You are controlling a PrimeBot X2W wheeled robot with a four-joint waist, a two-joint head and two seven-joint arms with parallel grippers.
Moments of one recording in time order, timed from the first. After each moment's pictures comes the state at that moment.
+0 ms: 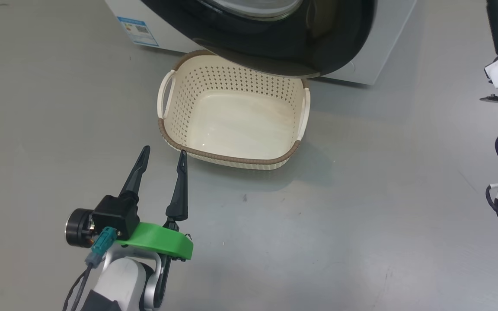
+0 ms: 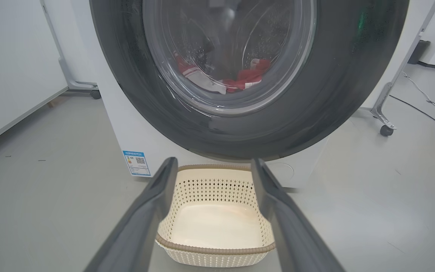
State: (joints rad) left arm -0.25 0.03 -0.36 0.19 -0.35 0.12 -0.25; right arm -0.66 -0.34 0.13 0.18 1.04 0.11 0.21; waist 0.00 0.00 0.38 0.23
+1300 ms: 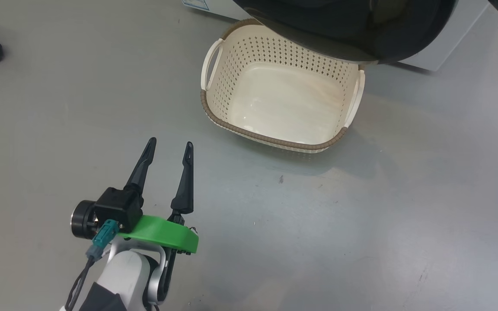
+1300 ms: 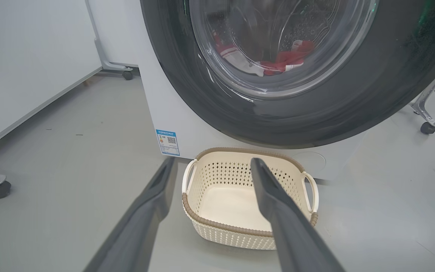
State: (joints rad) left arm -0.28 0.03 -0.39 0.18 -0.40 0.12 -0.25; right arm -0.97 -0.31 0.08 0.40 1.38 -0.13 0.74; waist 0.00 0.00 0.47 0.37
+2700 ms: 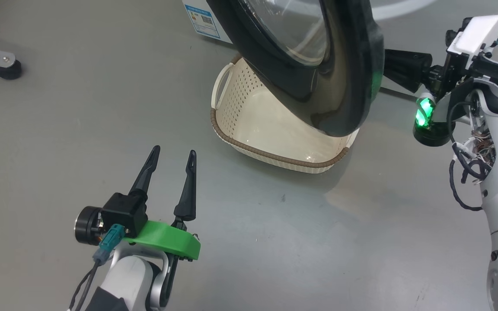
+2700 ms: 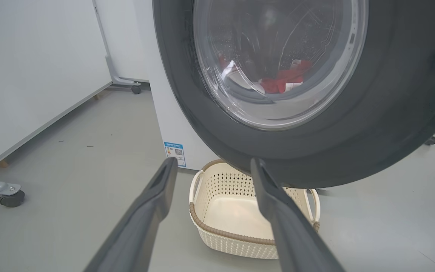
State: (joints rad) left arm -0.27 0.03 -0.40 0.21 -0.39 0.12 -0.25; right arm -0.89 -0.16 0.05 0.64 1.62 -0.13 1.00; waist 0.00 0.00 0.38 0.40
